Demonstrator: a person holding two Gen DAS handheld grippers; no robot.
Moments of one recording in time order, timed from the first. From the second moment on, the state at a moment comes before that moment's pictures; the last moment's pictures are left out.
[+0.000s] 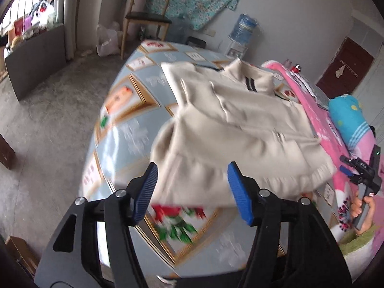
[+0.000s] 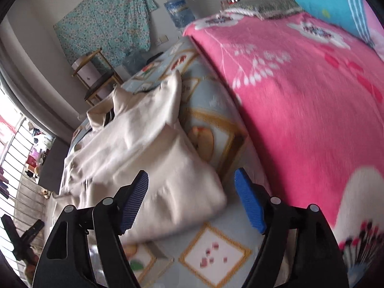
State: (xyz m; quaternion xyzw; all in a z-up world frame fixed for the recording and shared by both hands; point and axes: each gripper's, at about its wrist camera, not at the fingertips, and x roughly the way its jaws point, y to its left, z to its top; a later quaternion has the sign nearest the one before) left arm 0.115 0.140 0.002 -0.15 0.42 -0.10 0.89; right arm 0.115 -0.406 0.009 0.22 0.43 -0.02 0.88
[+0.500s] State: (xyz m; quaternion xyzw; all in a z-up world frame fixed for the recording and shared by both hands) left arm 0.116 0.153 -0.058 -0.40 0.43 -0.10 0.80; right arm 0.087 -0.396 -0.027 0.27 0.43 -0.04 0.86
